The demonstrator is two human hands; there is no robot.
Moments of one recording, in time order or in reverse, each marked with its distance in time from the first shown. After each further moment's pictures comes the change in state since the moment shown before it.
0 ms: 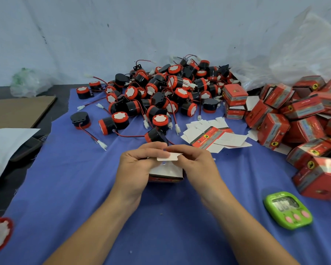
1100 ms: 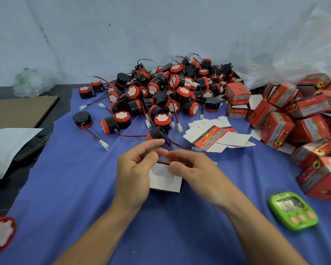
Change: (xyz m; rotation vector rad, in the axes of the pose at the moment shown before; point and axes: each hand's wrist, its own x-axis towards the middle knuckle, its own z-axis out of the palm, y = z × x) left_hand -0.008 -0.002 -0.003 0.097 0.082 0.162; right_hand -0.006 -0.009 -0.012 -0.319 -0.226 0.024
